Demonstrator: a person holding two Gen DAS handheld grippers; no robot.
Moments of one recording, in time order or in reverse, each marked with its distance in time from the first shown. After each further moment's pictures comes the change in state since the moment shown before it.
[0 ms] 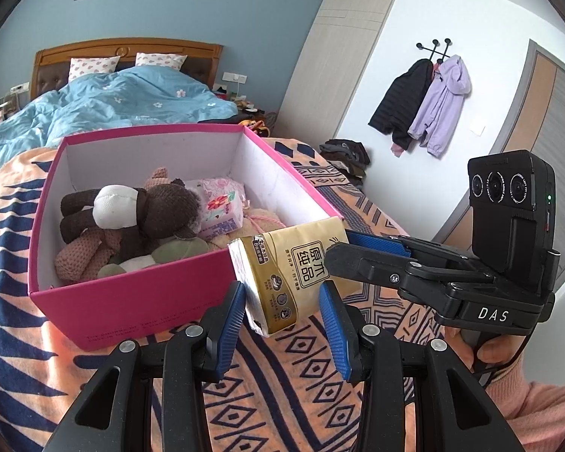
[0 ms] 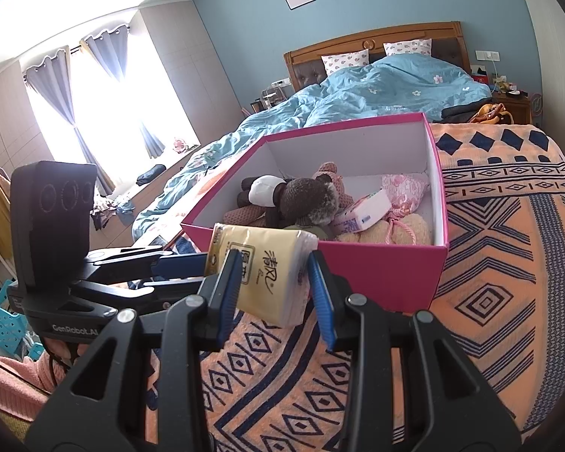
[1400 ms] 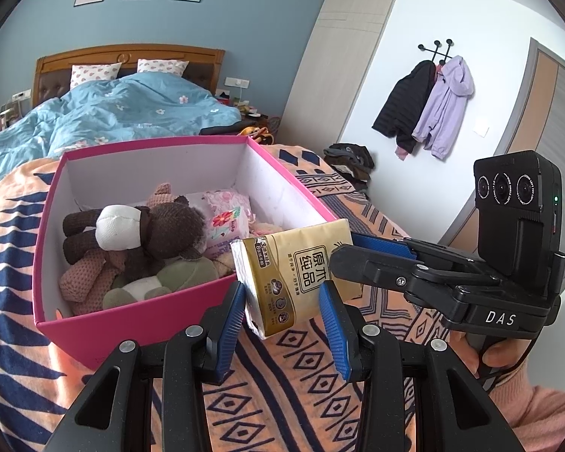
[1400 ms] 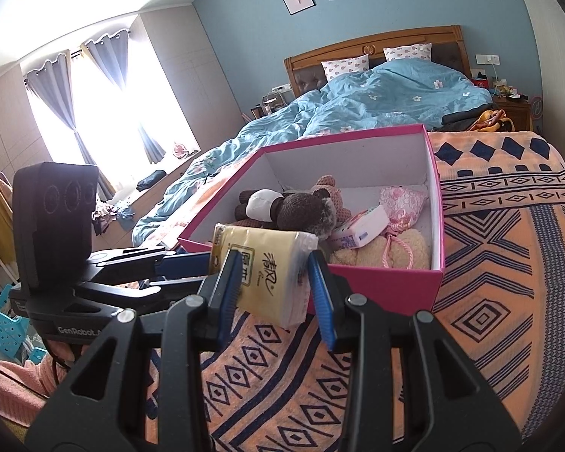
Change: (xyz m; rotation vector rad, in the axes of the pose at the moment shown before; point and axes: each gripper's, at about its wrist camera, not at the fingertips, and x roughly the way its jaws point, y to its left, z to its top) left arm 0.003 -0.004 0.012 0.011 -0.014 0.023; right arm -0.001 -0.003 0.012 -0.001 -0.021 0.003
